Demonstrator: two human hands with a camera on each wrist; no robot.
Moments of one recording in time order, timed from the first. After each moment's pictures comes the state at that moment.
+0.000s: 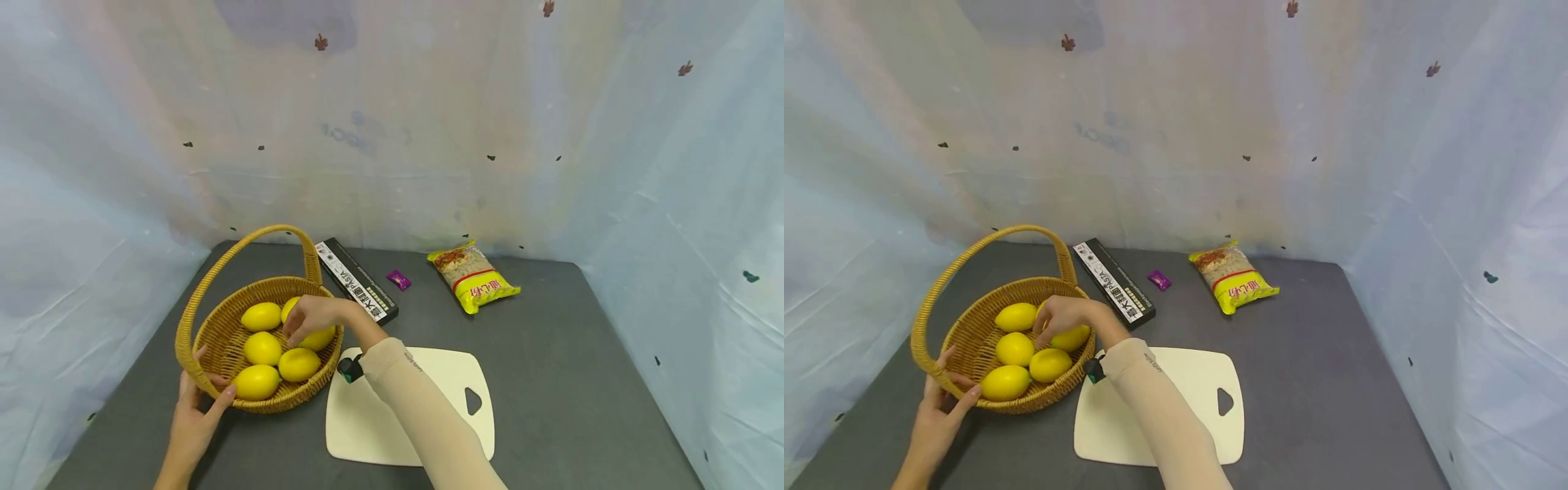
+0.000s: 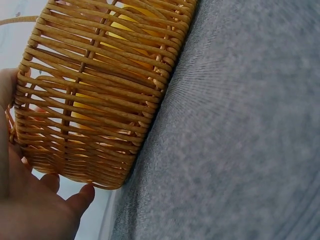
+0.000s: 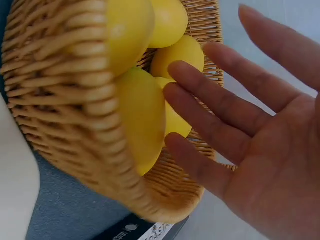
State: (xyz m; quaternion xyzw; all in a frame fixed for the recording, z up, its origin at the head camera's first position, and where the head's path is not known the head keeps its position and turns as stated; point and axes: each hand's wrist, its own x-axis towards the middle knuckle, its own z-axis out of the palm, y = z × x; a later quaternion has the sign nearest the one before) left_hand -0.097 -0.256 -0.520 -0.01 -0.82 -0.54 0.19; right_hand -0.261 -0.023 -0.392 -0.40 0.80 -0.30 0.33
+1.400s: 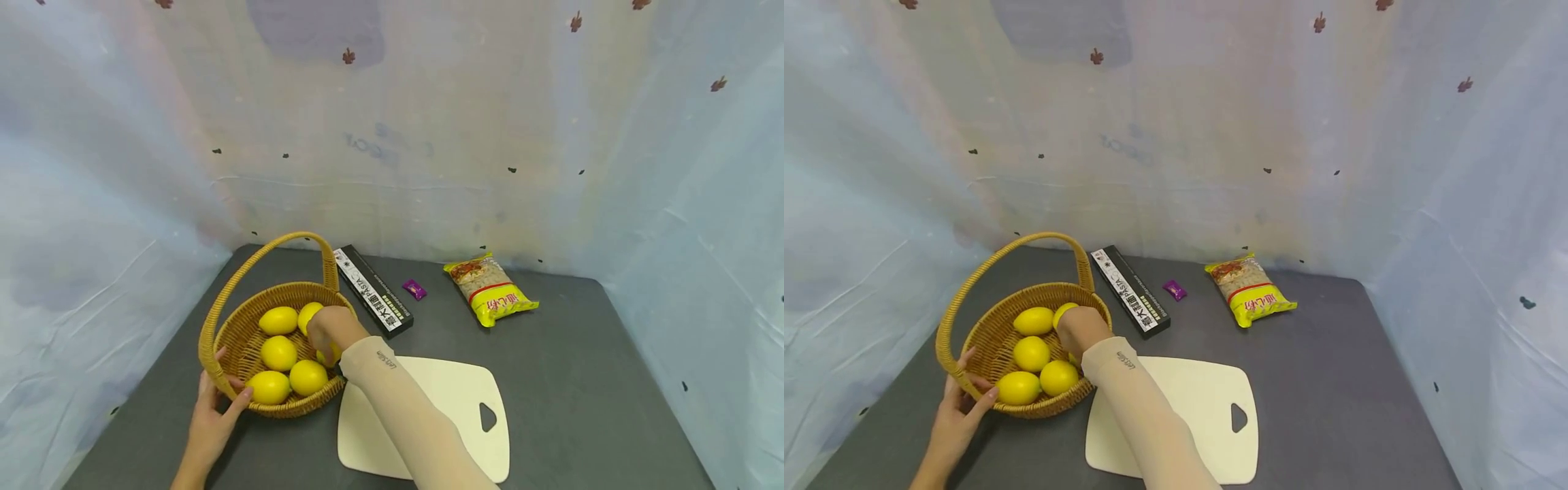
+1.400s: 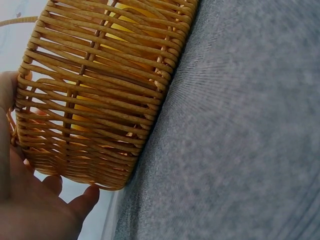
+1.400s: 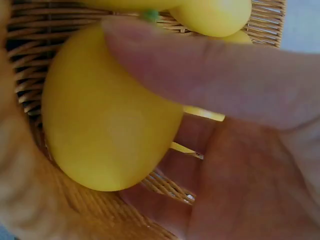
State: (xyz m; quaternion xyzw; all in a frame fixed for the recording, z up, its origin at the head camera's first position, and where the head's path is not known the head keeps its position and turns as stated) left_hand -0.093 -0.254 -0.520 0.01 -0.83 -0.53 0.19; right_hand -0.258 -0.073 -0.395 -0.26 0.88 0.10 0.38
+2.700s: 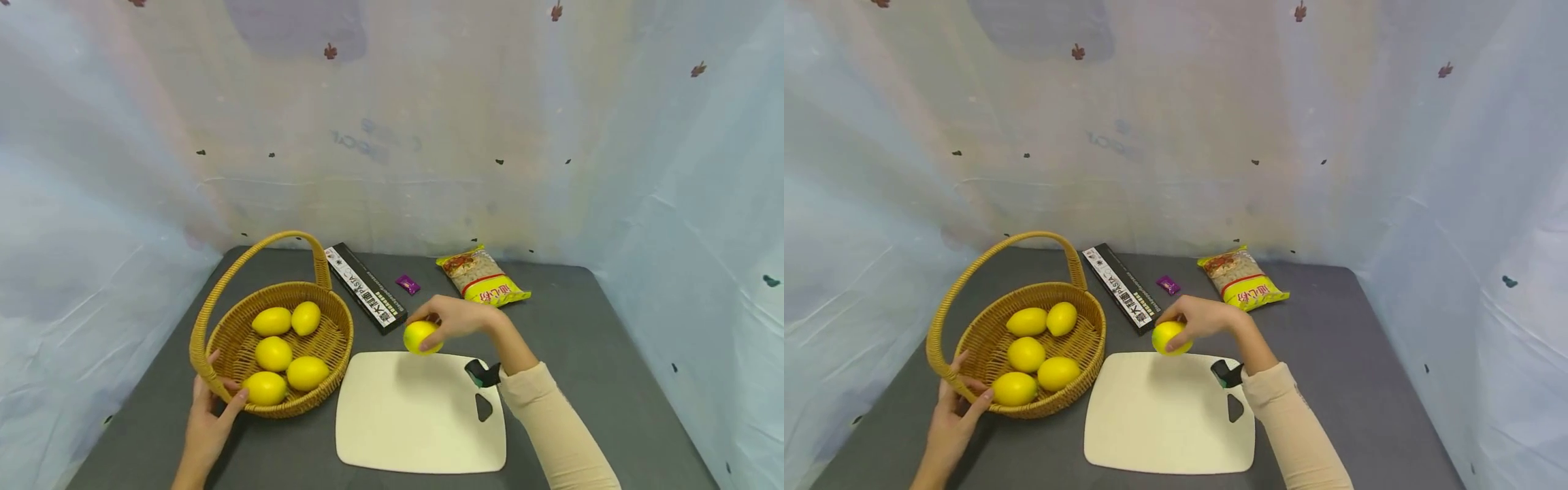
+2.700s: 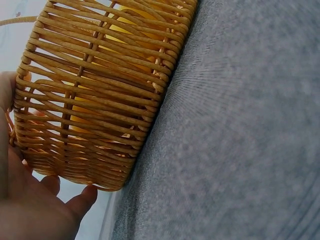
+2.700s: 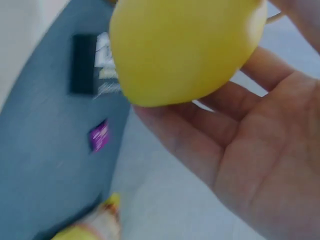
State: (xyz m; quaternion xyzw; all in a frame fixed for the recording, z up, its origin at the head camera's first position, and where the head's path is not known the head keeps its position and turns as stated) left_hand -0.093 -0.250 -0.521 0.01 -0.82 -0.54 0.20; right_hand -0.235 0.175 -0.370 -0.38 0.83 -0.31 0.28
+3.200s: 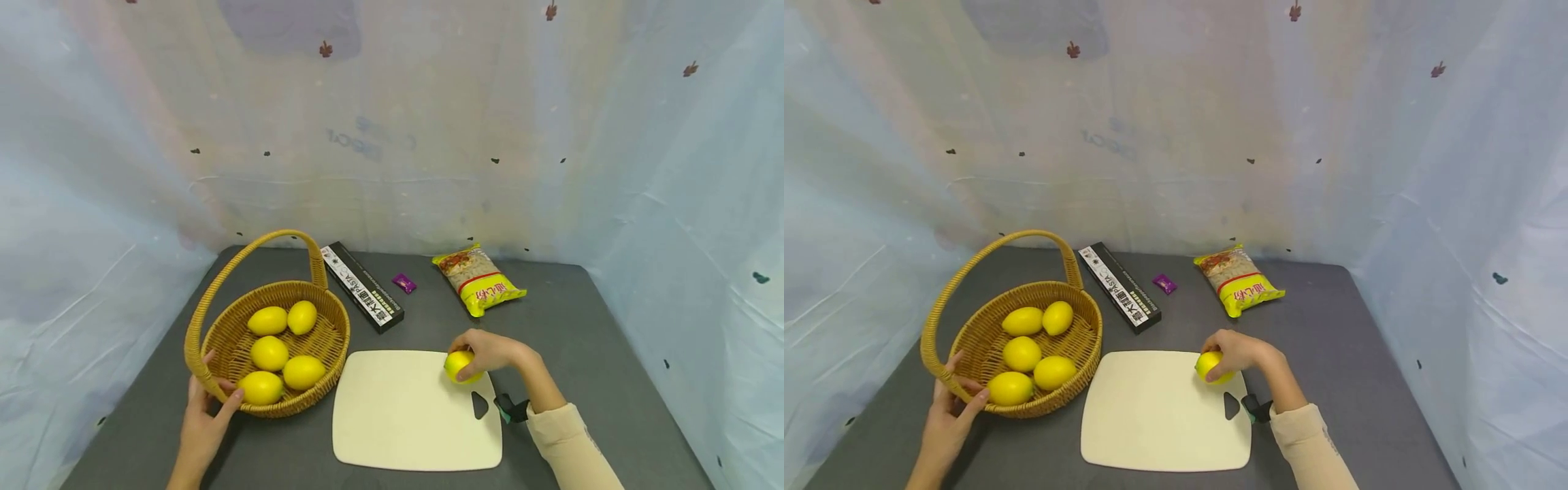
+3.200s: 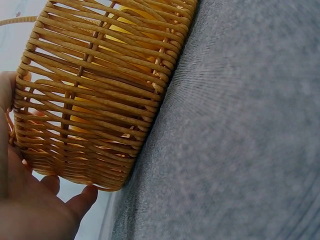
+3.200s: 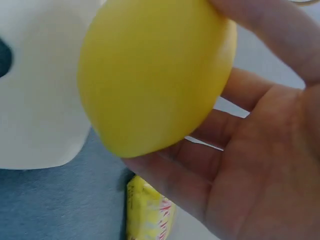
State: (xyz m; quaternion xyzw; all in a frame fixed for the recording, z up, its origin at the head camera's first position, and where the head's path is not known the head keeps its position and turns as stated) left_hand -0.095 -0.253 -0.521 0.01 -0.82 -0.53 0.20; right_hand -0.201 0.237 -0.424 -0.27 0.88 -0.28 0.28
